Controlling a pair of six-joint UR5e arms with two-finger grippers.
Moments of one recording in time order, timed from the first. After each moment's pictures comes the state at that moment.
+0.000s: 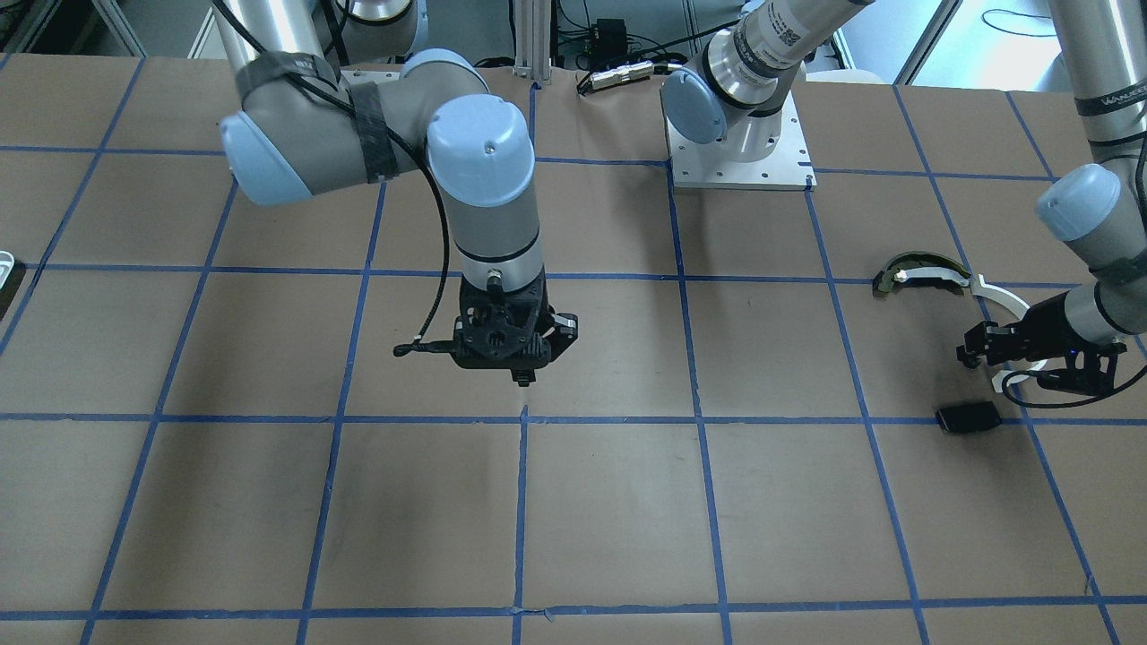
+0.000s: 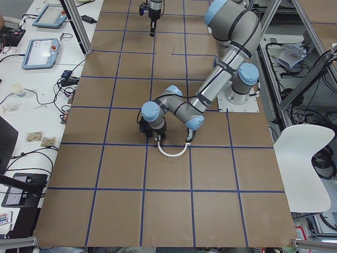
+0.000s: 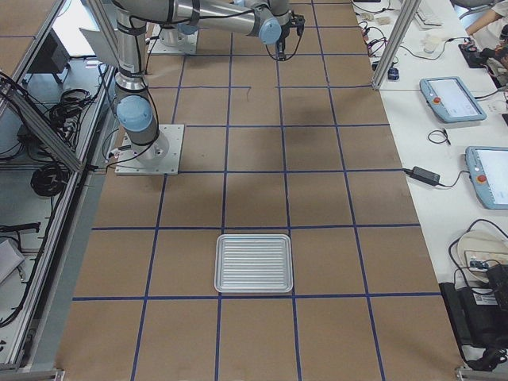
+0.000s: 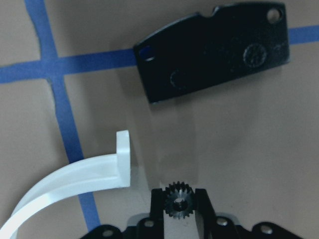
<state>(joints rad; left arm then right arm) -0.80 -2.02 -1.79 -1.11 1.62 0.86 1.96 -1.18 1.64 -2.21 -1.54 0.41</state>
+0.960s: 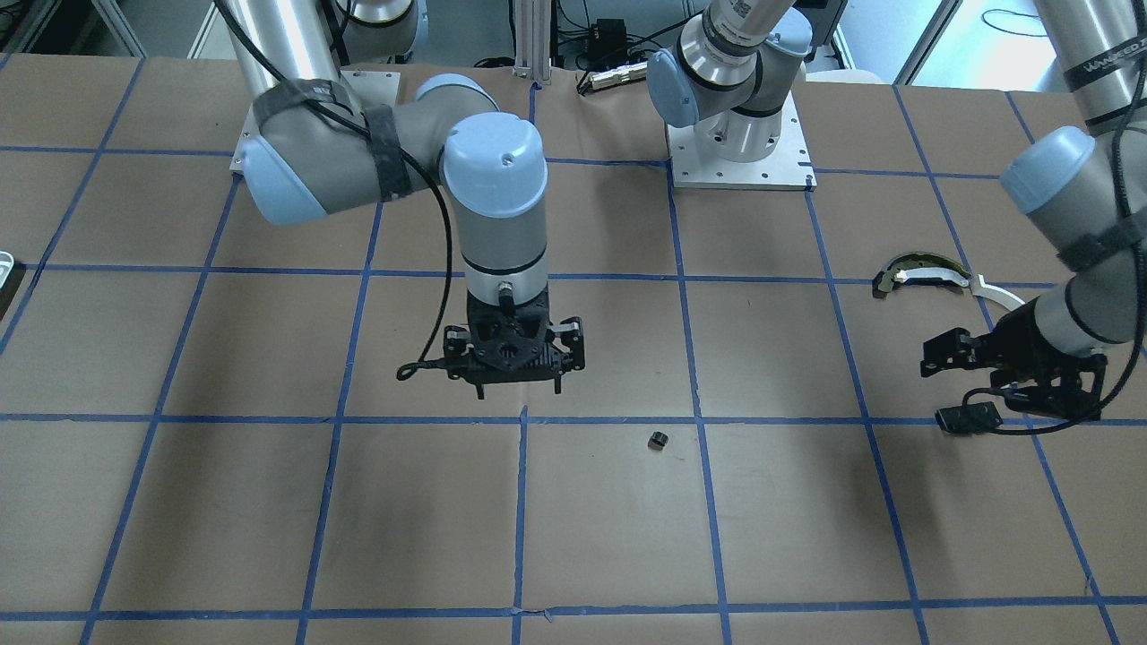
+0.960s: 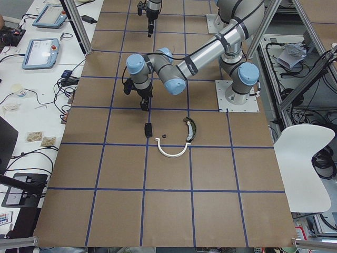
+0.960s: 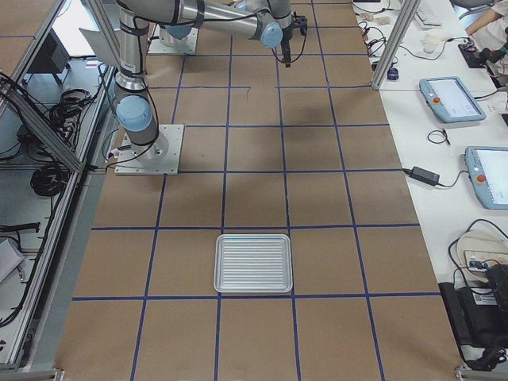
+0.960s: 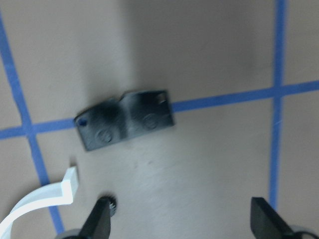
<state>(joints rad) -1.17 -1.88 -1.70 -1.23 1.62 0.56 1.89 -1.26 1.63 -2.13 -1.60 0.26</state>
